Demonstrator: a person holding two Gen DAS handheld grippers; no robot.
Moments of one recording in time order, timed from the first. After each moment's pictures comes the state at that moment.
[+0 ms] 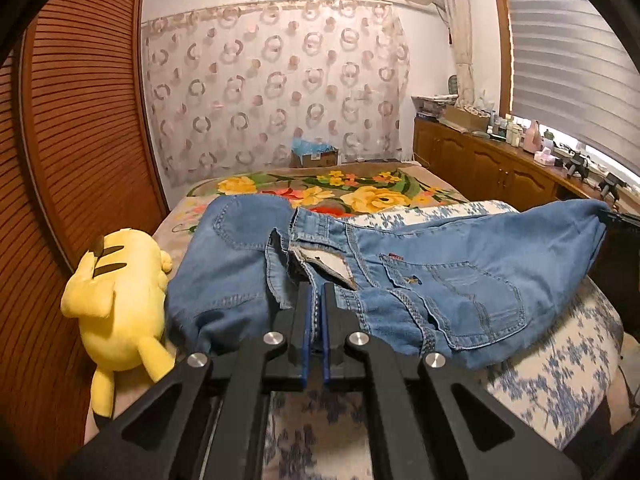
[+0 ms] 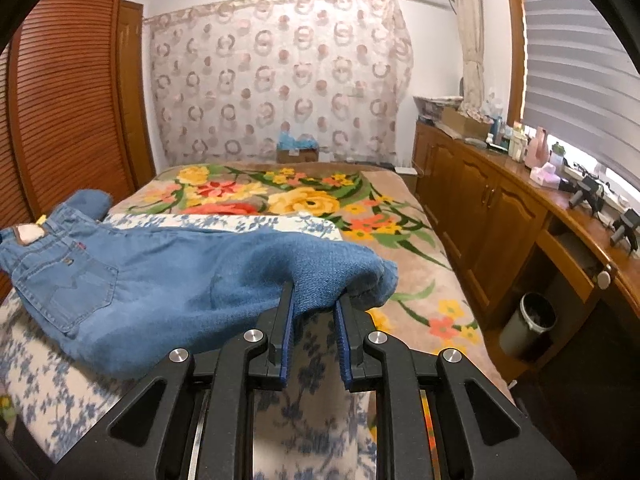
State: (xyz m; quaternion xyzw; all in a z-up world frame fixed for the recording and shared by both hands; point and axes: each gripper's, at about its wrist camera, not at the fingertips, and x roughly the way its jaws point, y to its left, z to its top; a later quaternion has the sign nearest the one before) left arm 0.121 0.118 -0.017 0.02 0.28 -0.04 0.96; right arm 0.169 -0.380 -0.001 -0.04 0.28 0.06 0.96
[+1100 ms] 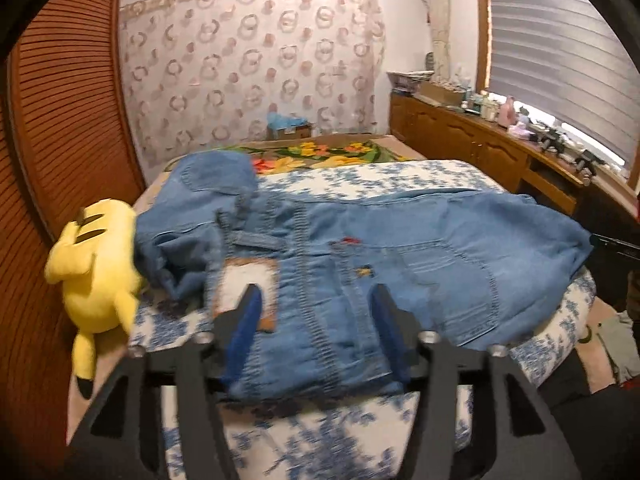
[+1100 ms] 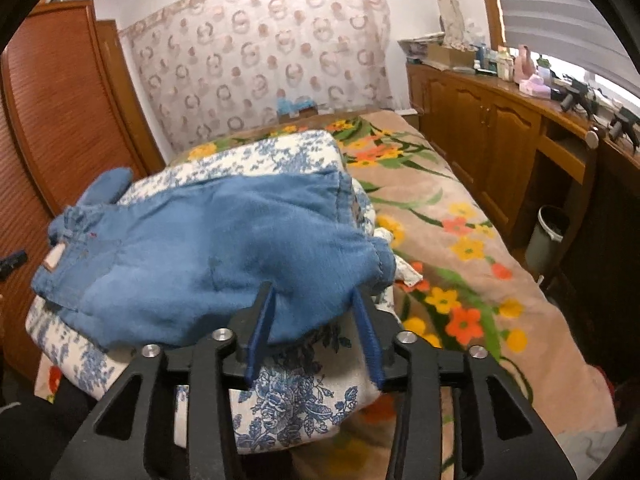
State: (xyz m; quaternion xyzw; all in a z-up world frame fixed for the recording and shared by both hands) left arm 0.073 0.072 -0.040 0.01 0.32 -0.08 0.94; right arm 0.068 -0.421 -0.060 0.06 0.34 0.08 0.93
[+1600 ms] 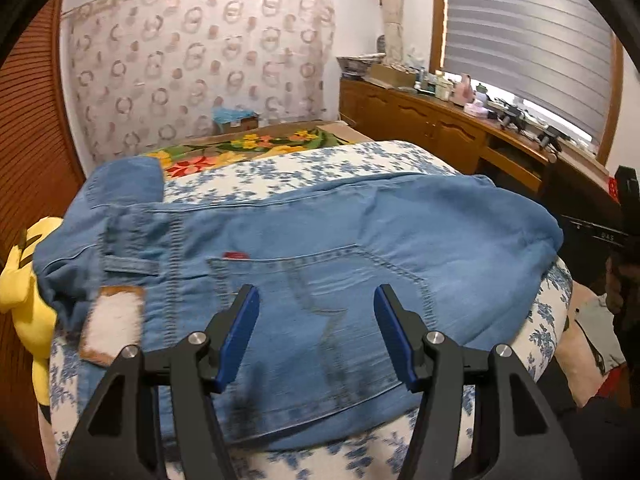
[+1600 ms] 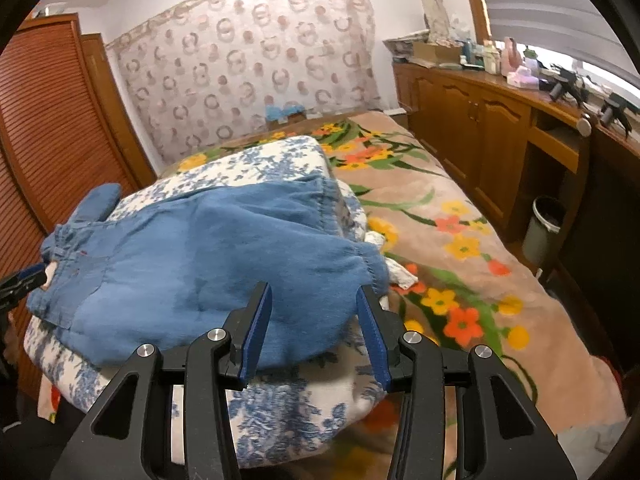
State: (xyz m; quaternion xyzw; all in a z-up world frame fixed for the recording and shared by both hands) left arm 0.108 -0.016 -0.055 0.03 0.34 -0.16 0.93; right arm 0.079 -0.434 -0.068 0.08 0.34 0.05 0.94
